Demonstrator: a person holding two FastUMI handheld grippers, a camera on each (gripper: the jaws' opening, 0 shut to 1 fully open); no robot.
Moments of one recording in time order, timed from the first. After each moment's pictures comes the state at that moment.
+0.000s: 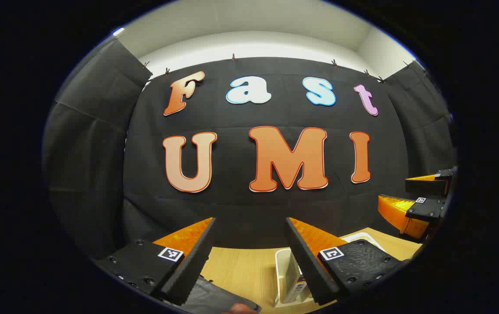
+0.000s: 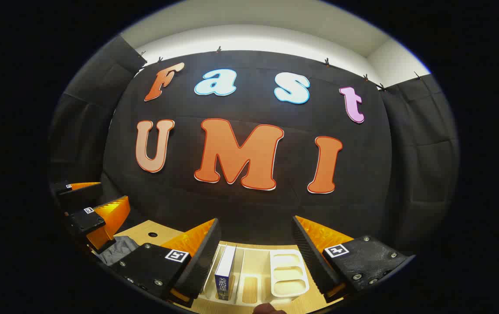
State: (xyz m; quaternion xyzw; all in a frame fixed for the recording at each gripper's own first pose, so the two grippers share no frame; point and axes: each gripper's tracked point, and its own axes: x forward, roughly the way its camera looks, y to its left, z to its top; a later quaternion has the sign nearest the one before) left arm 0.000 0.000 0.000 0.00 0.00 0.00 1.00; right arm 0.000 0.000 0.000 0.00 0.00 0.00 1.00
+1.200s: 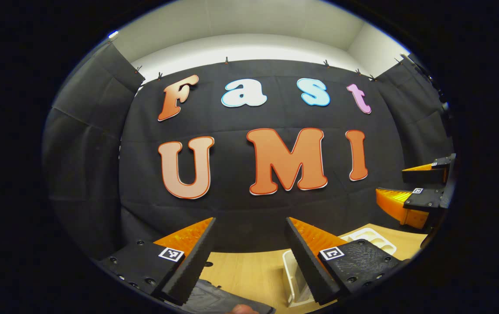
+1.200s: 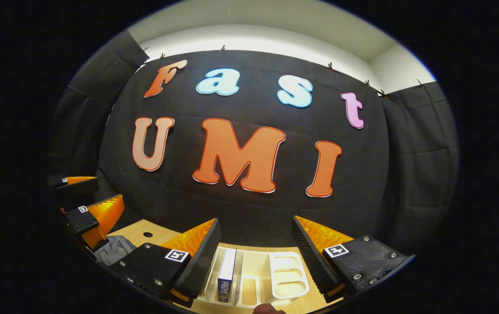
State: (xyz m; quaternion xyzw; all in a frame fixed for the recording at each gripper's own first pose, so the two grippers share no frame) left arm 0.009 0.007 0.007 0.01 -0.03 -0.03 1.00; right arm 0.010 0.013 0.005 -0.01 -0.01 -0.01 1.00
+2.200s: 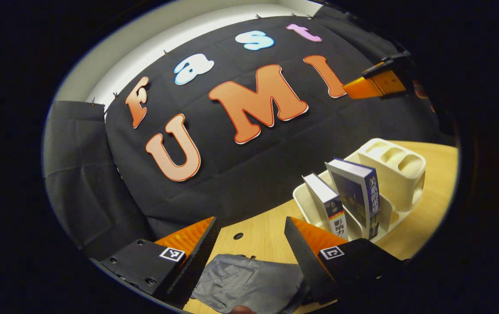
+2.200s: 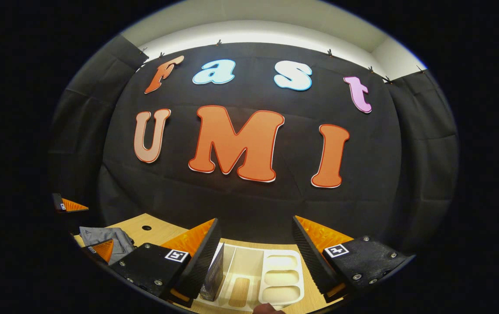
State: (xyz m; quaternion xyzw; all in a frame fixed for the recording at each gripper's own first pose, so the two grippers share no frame) left arm -0.022 -0.011 -0.139 0.26 0.12 0.00 0.96; right arm 0.052 -0.026 -0.049 0.00 0.02 0.04 1.00
